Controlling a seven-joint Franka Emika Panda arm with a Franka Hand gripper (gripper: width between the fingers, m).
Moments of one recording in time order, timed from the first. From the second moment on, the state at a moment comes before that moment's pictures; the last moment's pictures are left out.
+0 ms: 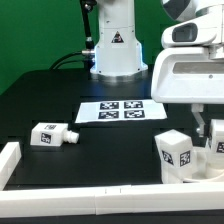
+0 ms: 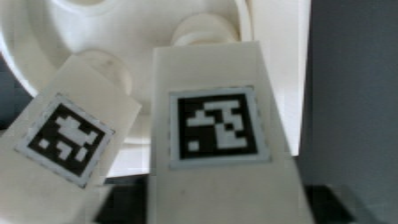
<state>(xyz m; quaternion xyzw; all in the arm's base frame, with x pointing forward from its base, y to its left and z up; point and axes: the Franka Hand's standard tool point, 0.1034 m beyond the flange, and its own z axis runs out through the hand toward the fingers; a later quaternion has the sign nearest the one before) 0.636 0.121 0.084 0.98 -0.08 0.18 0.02</state>
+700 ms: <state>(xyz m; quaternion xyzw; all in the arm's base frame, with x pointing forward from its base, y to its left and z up) 0.648 0.107 0.101 0.98 -0.18 0.06 0.00</state>
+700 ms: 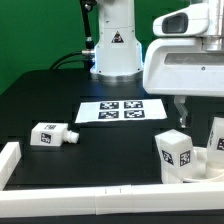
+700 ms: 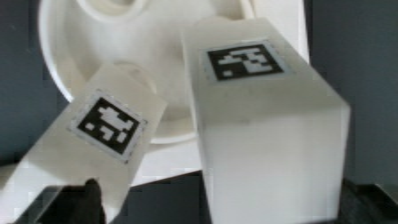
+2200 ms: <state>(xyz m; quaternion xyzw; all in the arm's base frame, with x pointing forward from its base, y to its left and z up) 0.634 0.110 0.079 0.85 -0.53 0.04 -0.04</state>
